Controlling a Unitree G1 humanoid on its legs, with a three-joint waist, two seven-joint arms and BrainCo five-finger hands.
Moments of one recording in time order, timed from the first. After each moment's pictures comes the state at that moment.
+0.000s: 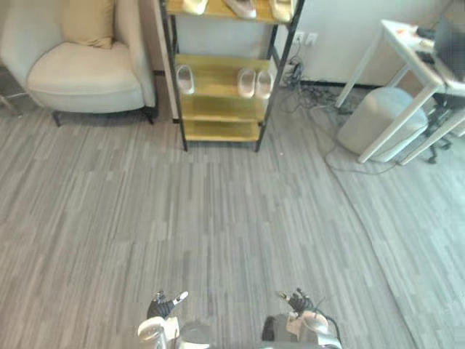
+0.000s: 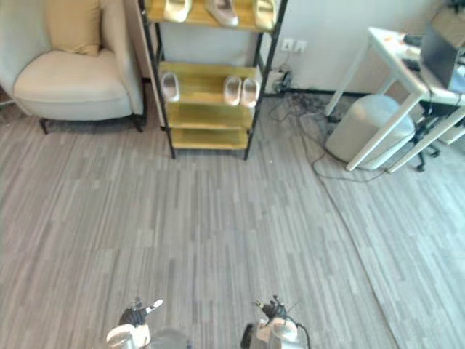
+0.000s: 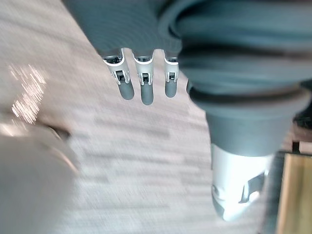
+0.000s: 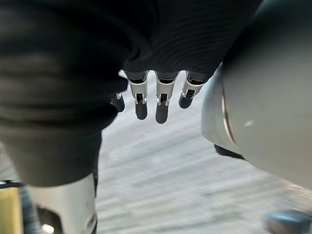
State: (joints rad) left arm 0.02 0.06 0.18 0.97 -0.13 -0.08 0.11; right arm -0.04 0.05 -0.18 1.00 0.08 -0.03 -0.14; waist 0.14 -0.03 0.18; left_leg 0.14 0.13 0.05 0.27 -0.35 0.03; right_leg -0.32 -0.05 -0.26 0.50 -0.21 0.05
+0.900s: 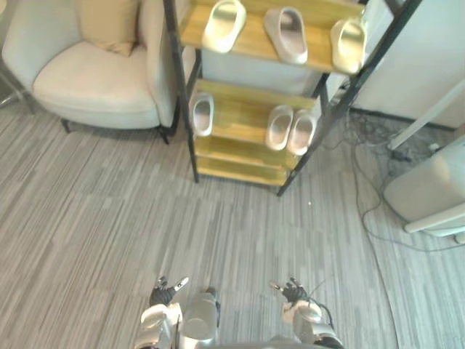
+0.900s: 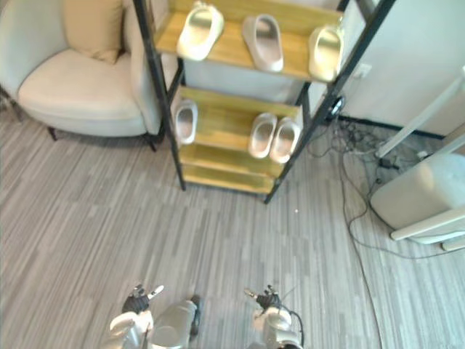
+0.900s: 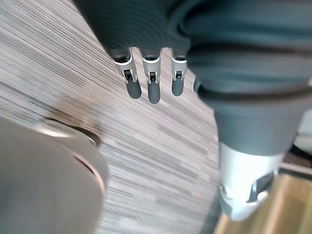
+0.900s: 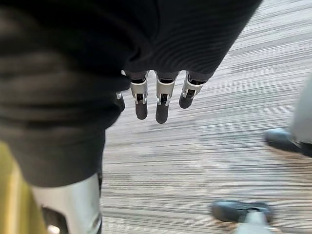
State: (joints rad) left arm 0.01 0.04 0.21 0.94 -0.13 -0.08 0.10; right arm -0.04 0.06 -0.14 1.00 0.05 -0.02 -0.14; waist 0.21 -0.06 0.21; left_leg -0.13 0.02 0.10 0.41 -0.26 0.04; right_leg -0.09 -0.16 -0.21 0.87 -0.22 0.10
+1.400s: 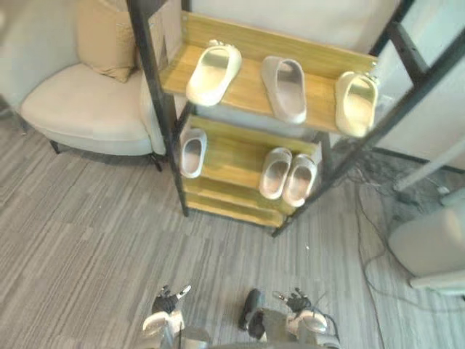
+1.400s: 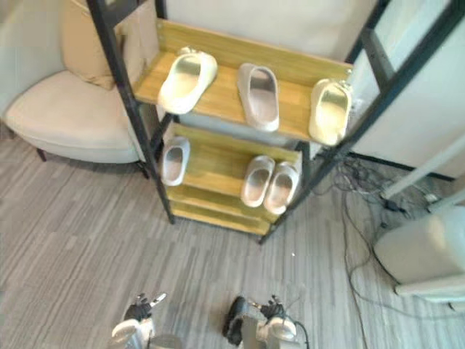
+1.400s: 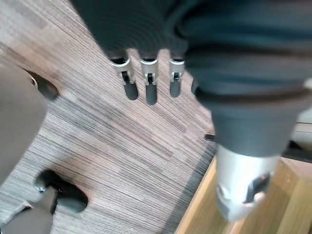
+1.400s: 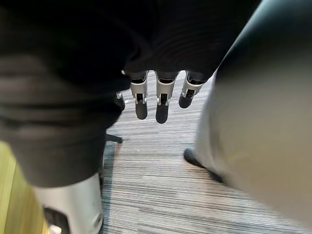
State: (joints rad) left arm 0.03 -0.01 0.29 0.97 -0.13 -0.07 0.09; right arm -0.05 0.07 -0.18 1.00 0.04 -0.02 -0.13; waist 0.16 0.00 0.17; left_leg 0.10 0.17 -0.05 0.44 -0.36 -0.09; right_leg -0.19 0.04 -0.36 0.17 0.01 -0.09
